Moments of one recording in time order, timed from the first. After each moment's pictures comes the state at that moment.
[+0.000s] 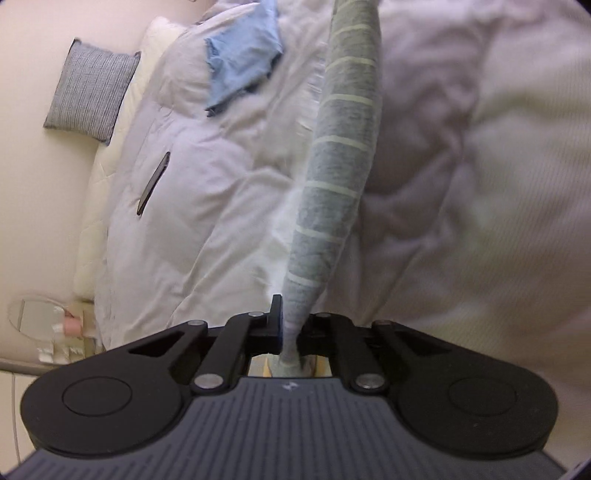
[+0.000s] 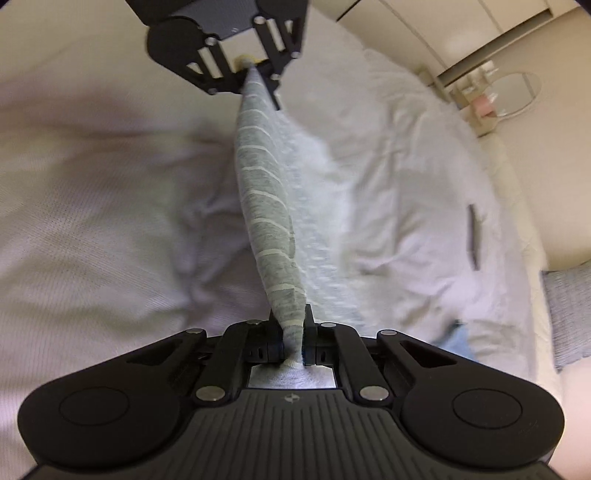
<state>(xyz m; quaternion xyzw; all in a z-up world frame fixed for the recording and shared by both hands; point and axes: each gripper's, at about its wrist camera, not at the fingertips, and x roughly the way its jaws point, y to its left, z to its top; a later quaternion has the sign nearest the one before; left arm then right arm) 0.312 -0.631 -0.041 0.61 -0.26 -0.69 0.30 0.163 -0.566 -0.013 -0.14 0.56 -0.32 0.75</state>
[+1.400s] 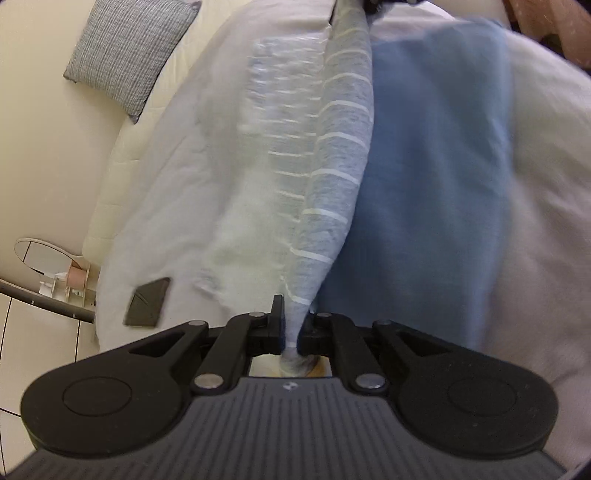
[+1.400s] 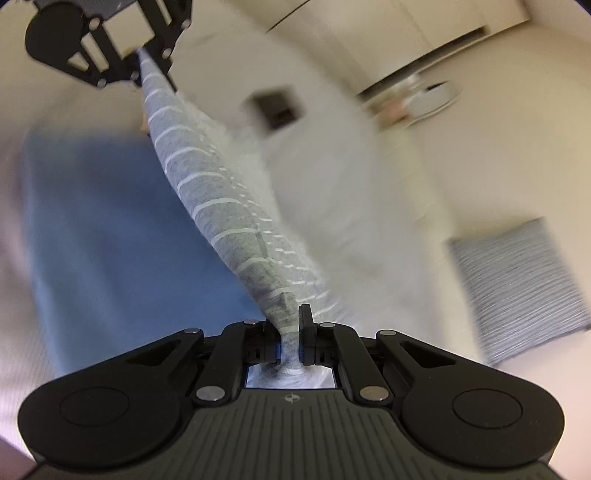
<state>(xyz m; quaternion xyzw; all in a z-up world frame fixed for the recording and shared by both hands) -0.083 -0.903 -0.130 0.58 -0.16 -0.63 0.49 -0.222 -0.928 -0.071 -0.25 0.49 -0.34 0.76</state>
